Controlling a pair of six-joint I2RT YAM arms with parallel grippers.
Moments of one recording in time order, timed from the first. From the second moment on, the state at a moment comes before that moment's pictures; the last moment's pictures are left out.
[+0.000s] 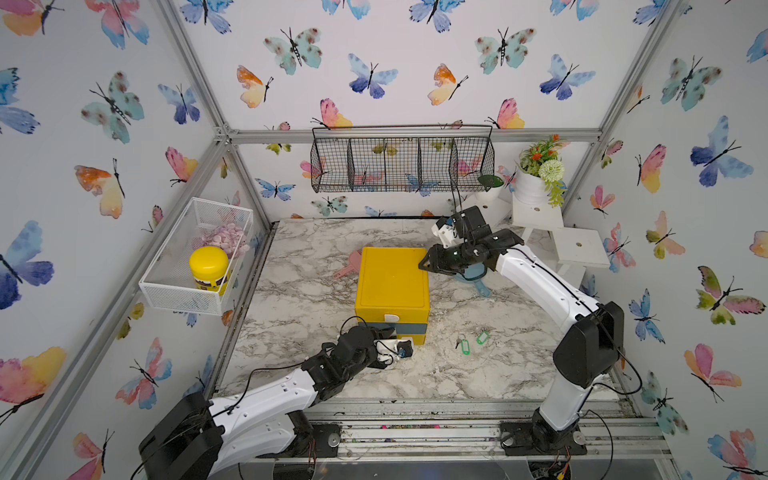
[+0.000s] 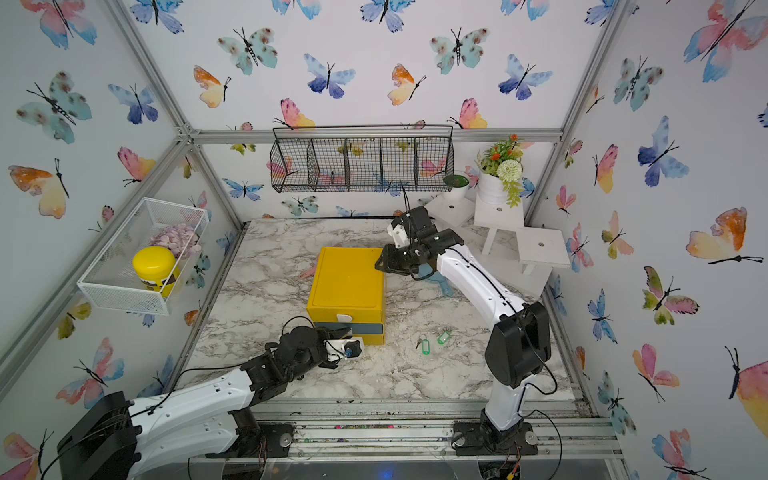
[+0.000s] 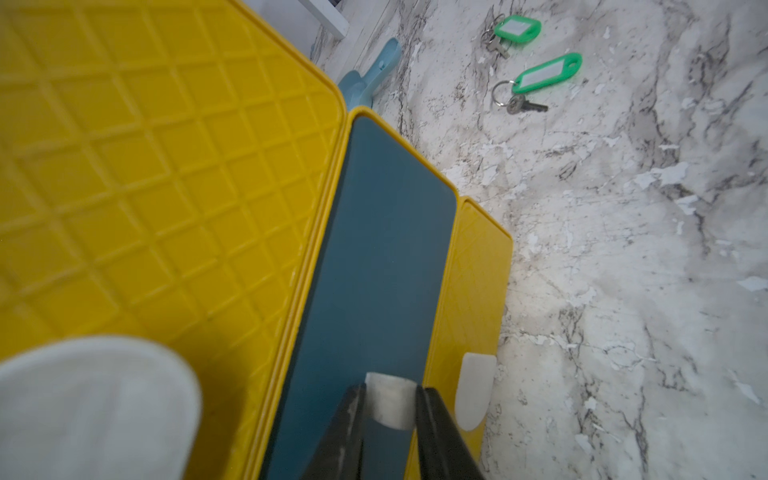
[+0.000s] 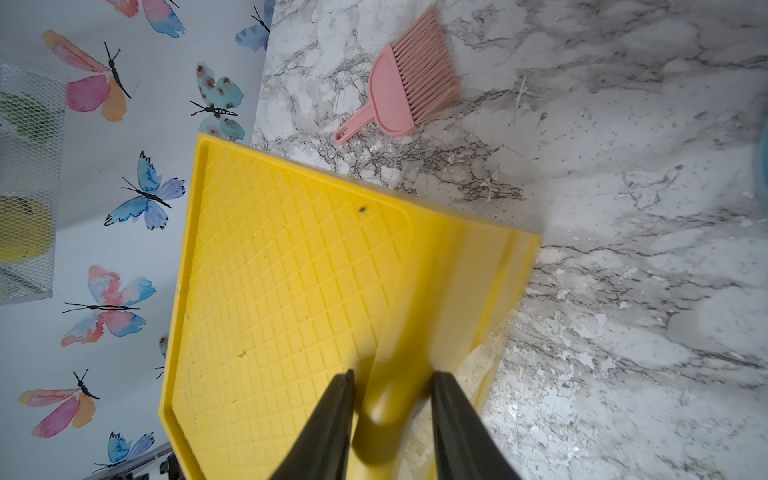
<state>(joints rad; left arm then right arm) -0.90 1.03 0.38 0.18 -0.14 0.82 0.55 1.79 1.70 -0.81 -0.43 0.46</state>
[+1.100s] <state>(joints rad) -0.96 0.87 0.39 -0.01 -0.14 0.77 0.57 1.82 1.76 -0.85 -0.42 0.47</state>
